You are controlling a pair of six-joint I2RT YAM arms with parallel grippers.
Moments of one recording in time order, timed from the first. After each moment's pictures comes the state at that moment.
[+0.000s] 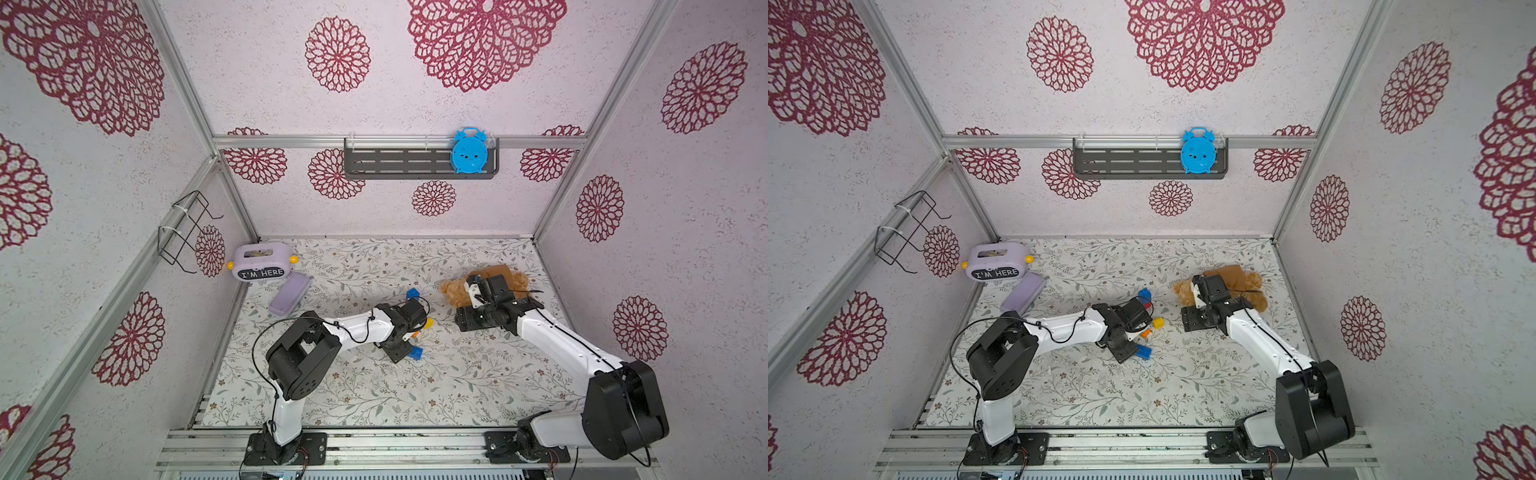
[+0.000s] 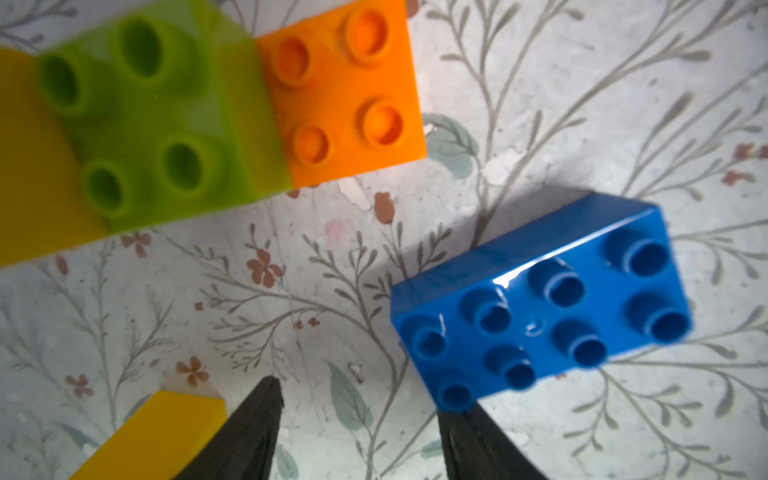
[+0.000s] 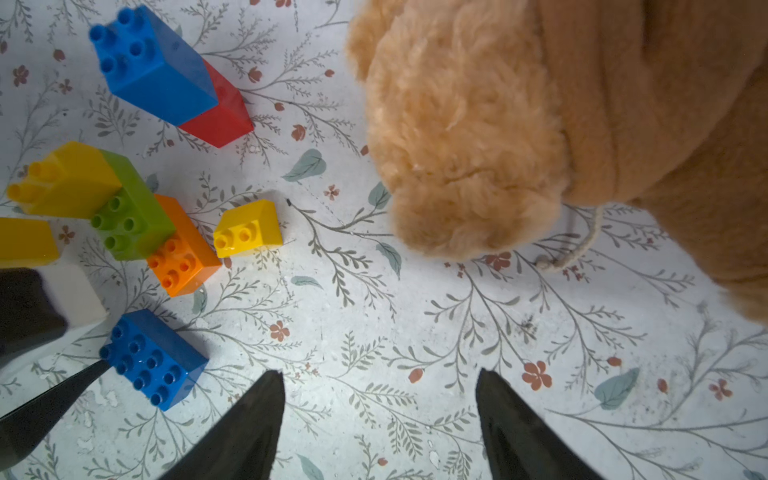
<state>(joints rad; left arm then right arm) -0.86 1.93 1.27 -0.72 -0.15 0.04 0.38 1.39 0.96 -0.61 -0.03 0.15</state>
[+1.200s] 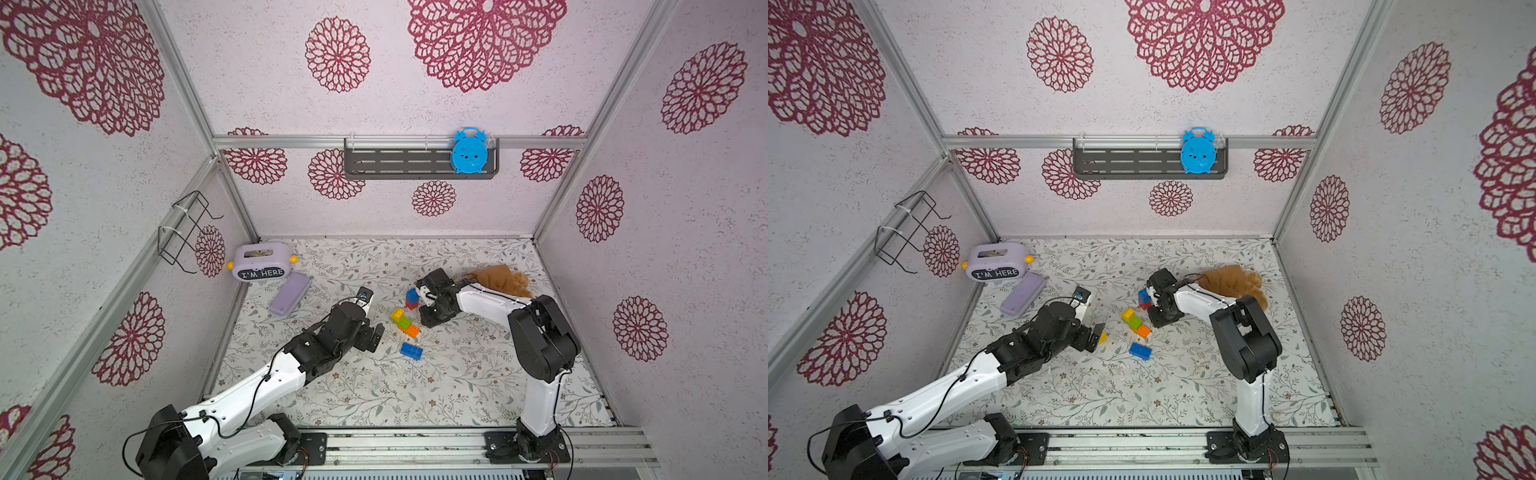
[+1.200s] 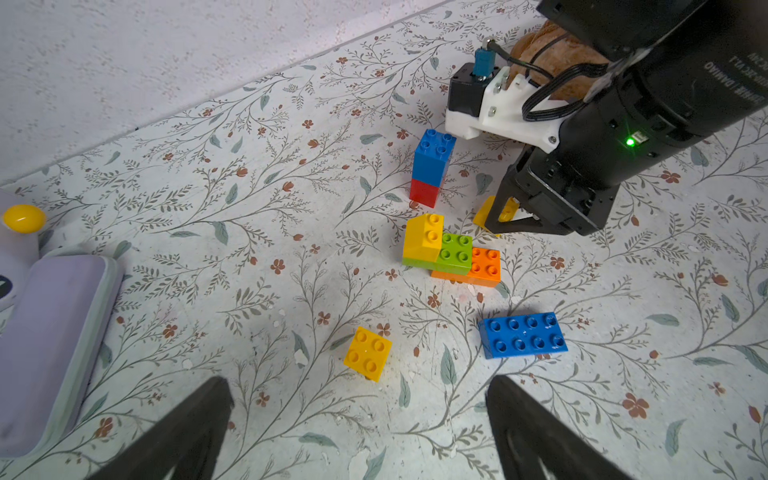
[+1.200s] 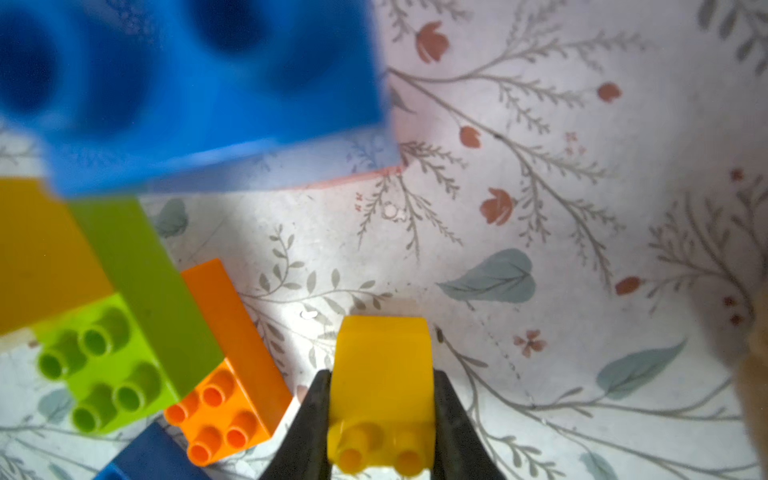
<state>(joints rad) -0.75 1.09 0.79 -0.35 -0.32 -0.13 0.56 1.91 1.29 -0.61 -0.08 0.10</state>
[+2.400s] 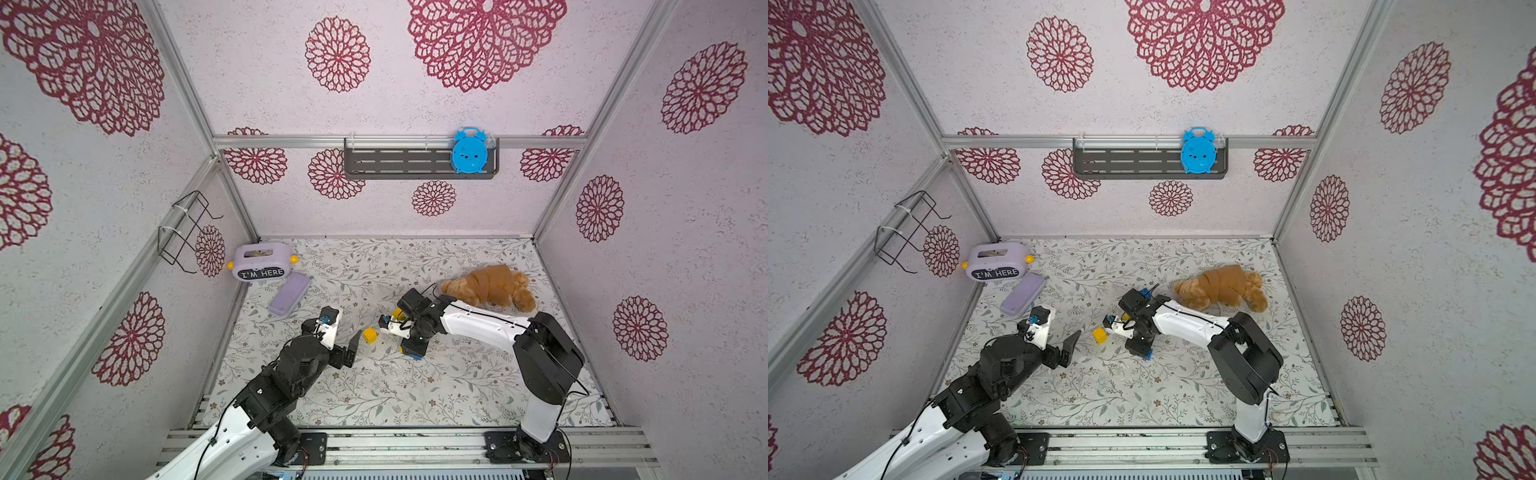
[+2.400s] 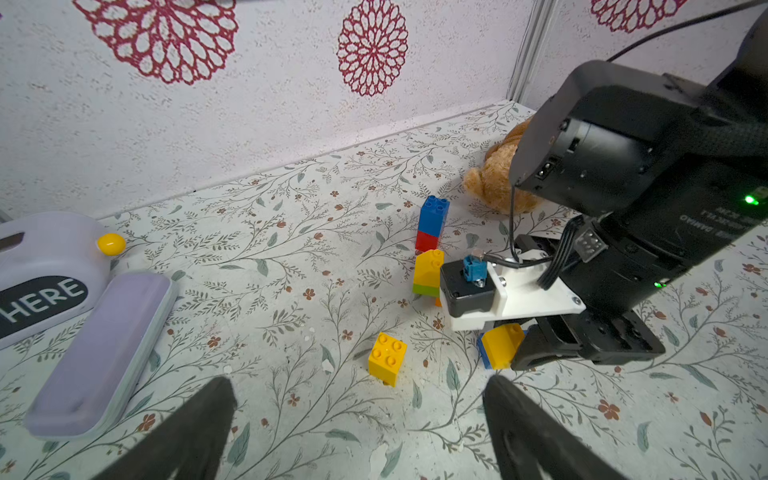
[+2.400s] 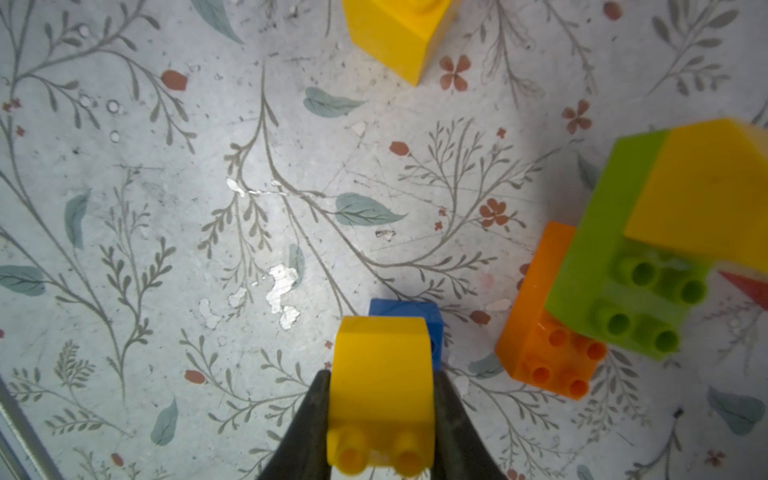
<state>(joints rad) -0.74 0.61 0.54 -0.31 -0.33 -0.08 0.83 1.81 1.27 -0.75 -0.13 -0.41</state>
